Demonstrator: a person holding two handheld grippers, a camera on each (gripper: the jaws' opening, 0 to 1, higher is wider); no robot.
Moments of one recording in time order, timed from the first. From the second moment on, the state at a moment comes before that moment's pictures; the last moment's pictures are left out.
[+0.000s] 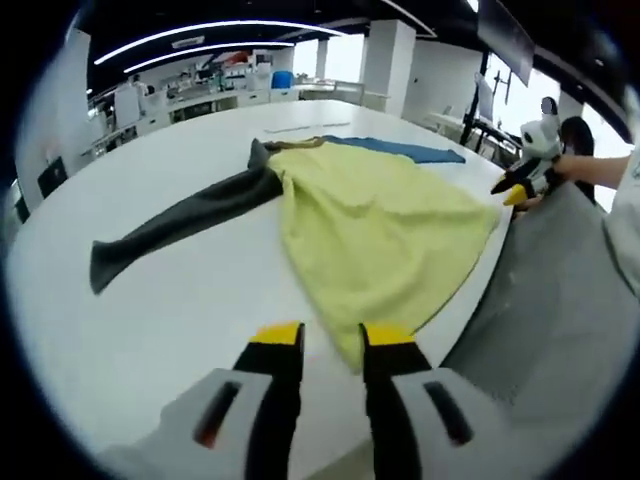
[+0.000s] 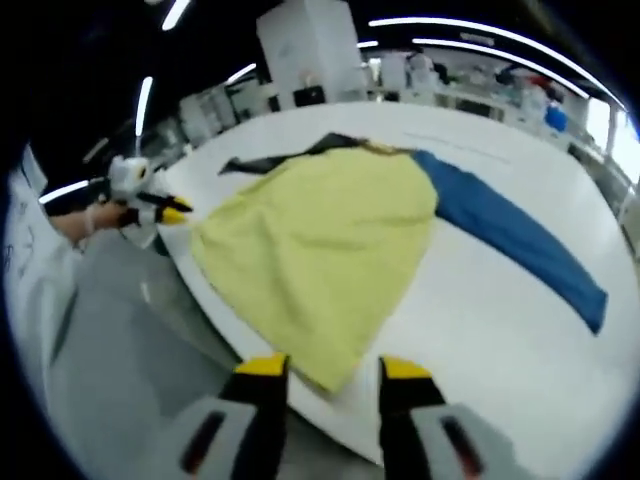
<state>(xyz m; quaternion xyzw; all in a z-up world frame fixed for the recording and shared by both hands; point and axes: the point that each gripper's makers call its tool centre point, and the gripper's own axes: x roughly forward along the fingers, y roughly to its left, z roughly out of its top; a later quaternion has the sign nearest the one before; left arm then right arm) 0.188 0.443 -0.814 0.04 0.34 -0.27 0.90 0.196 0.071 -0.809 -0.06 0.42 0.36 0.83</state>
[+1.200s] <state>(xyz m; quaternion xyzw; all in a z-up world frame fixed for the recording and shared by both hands) 0.321 0.618 -0.784 0.02 0.33 -0.14 0.94 0.221 0.050 -0.797 -0.03 0.40 0.29 0.87</state>
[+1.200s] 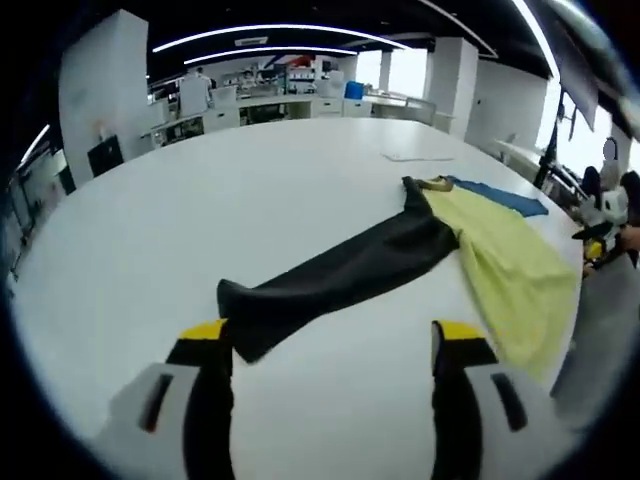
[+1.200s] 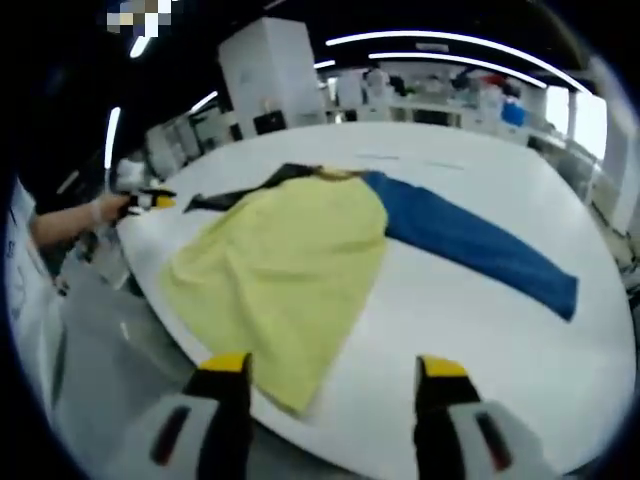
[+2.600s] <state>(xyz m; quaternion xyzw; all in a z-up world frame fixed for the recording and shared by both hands) 0.343 0.694 -0.844 -0.06 0.39 -0.02 0.92 0.206 0.042 -0.804 -0.02 0.41 0.27 0.87</state>
